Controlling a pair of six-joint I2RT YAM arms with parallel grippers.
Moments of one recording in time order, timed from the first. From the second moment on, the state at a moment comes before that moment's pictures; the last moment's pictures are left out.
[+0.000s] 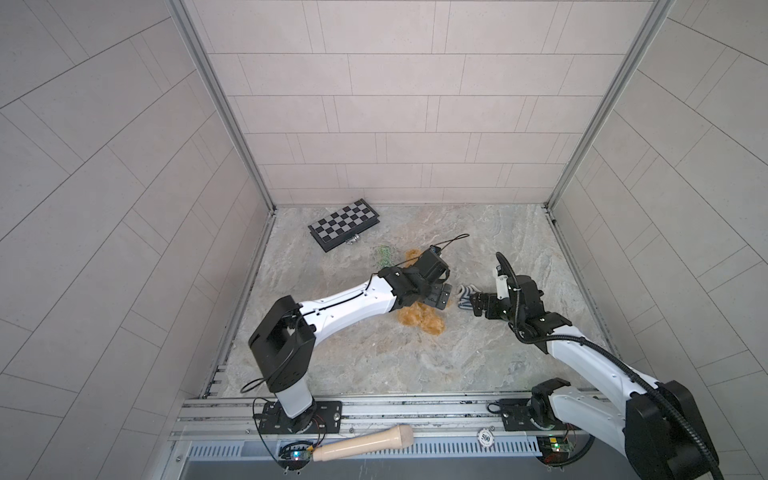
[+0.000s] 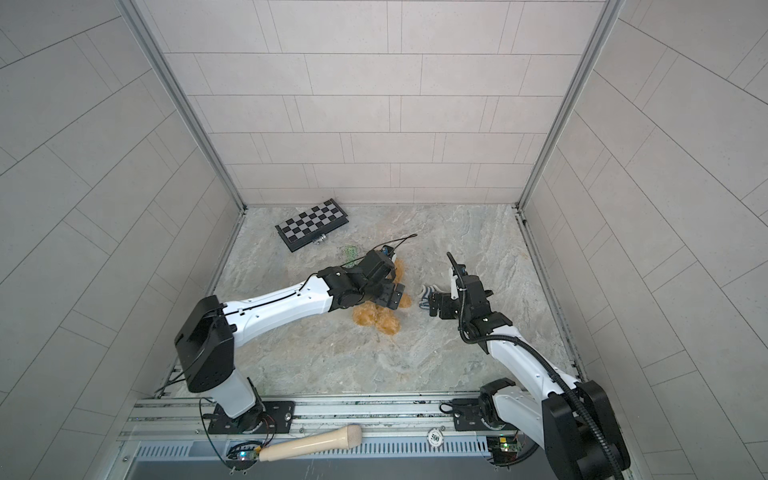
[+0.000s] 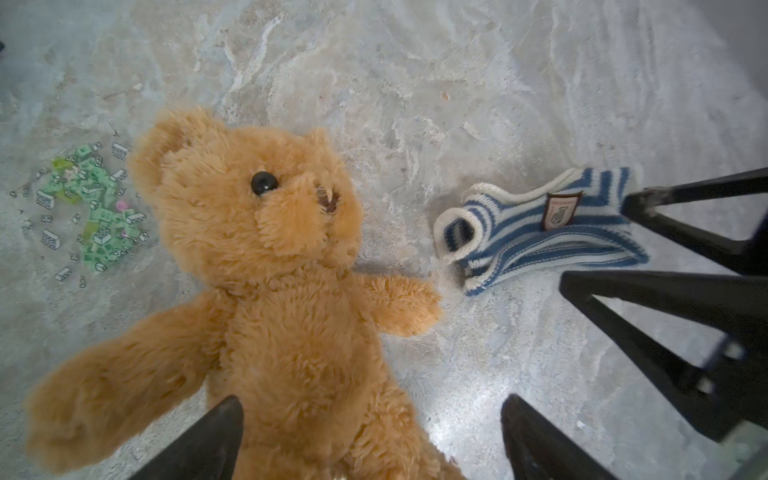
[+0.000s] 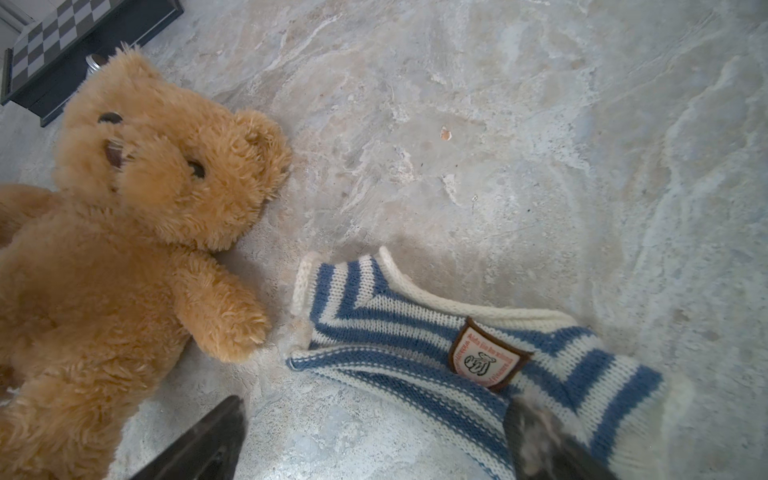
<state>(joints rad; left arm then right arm) -0.91 1.72 1.32 -0.54 -0.20 -0.39 0.26 1.05 0.46 -0.15 -0.07 0.32</state>
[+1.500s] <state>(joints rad) -0.76 1.22 0.70 -0.34 -0.13 -0.41 0.44 1.43 0.70 -0.31 -0.02 0.30</state>
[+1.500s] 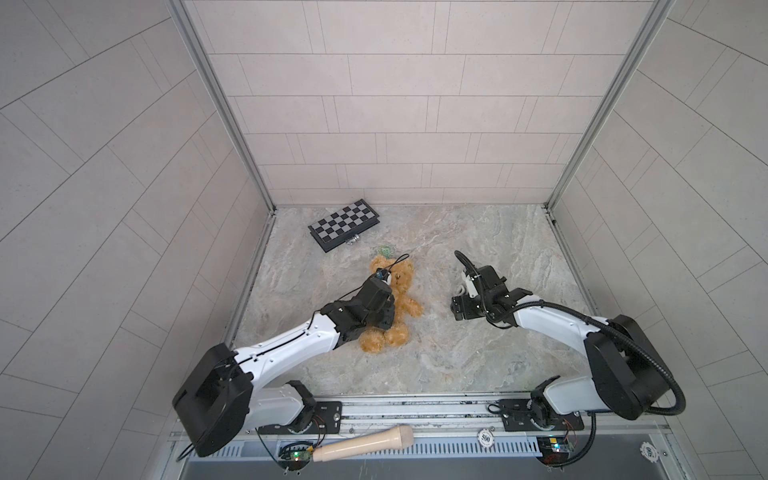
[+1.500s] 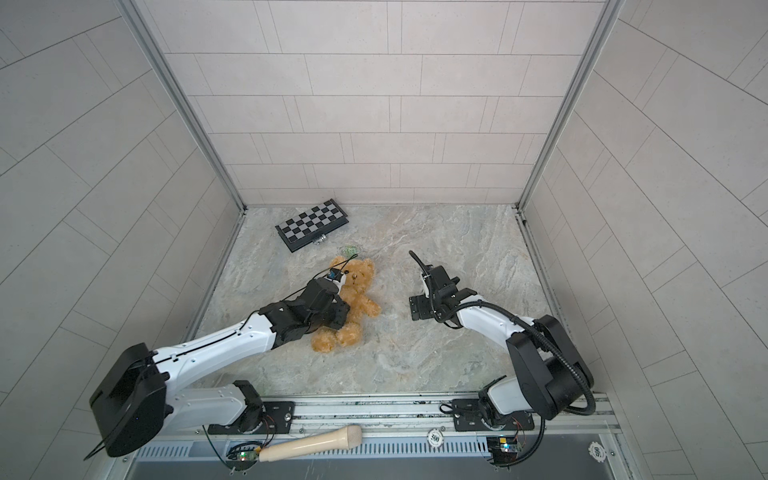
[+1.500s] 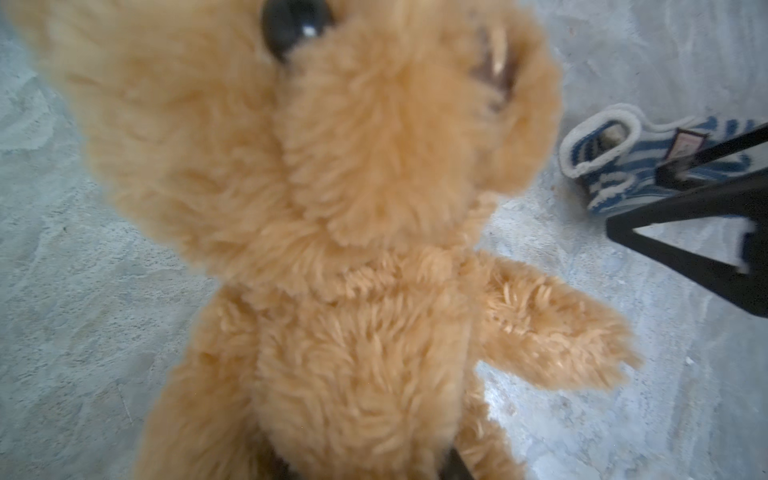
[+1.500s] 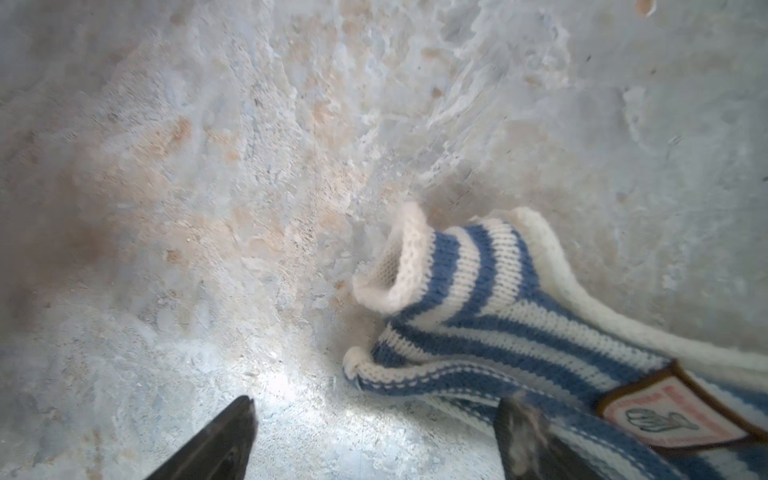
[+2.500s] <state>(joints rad) -0.86 1.14 0.67 -0.48 -0.06 -0.32 0.53 1.44 0.73 -0.10 -0.16 0.46</state>
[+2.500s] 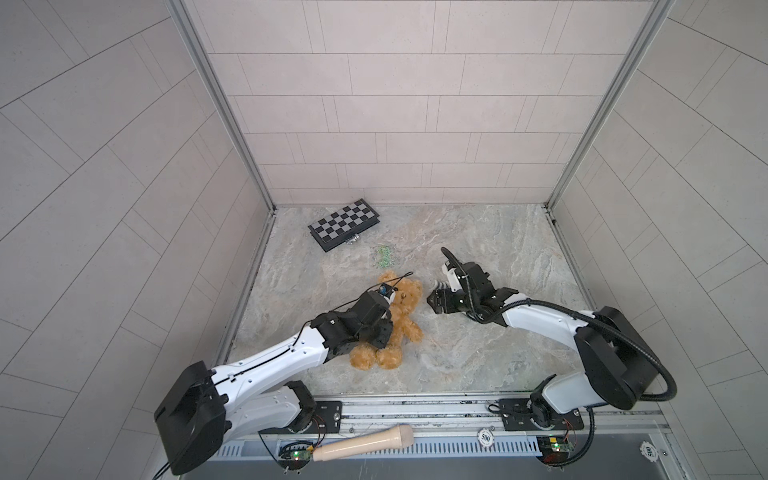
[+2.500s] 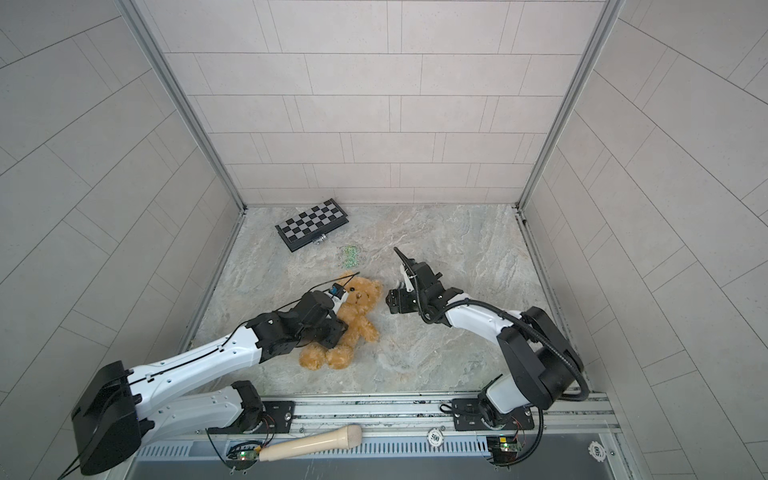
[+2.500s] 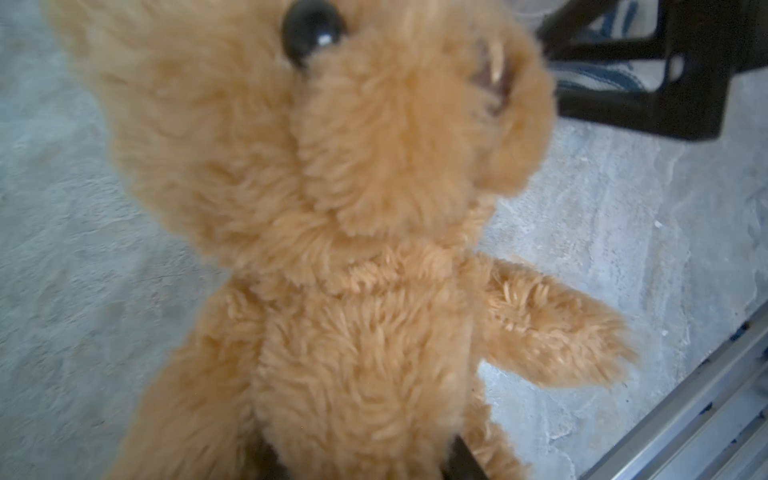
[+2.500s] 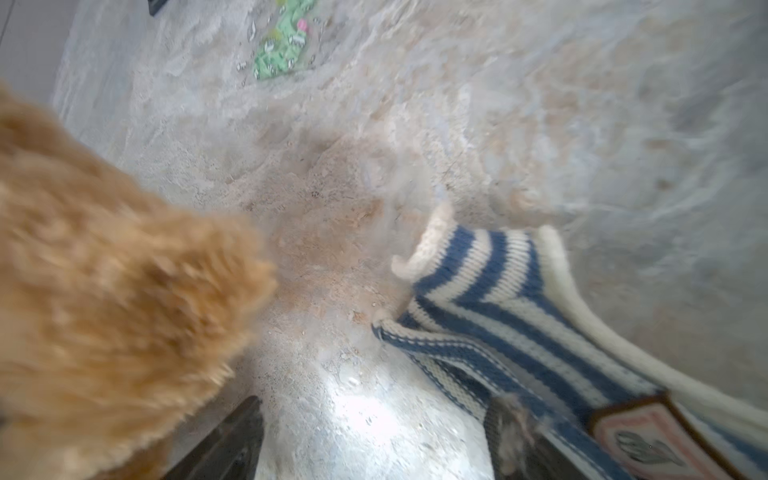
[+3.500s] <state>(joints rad) -0.96 1.41 0.97 -0.66 -0.15 -0.35 0.41 1.15 0.62 -0.22 -0.07 0.34</state>
